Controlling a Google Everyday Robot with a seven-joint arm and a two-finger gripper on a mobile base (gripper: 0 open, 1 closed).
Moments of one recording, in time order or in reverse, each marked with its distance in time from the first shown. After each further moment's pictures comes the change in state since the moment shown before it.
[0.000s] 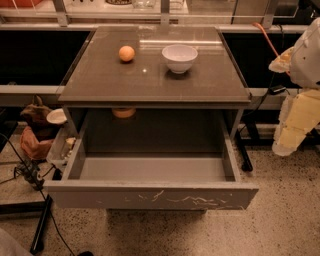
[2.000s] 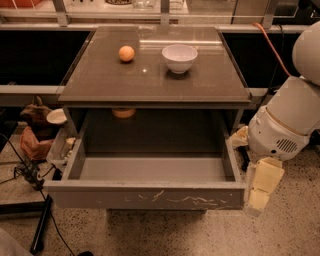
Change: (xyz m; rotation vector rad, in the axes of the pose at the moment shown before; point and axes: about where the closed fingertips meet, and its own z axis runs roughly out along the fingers) arm -0.003 0.094 0.120 -0.418 -0.124 -0.018
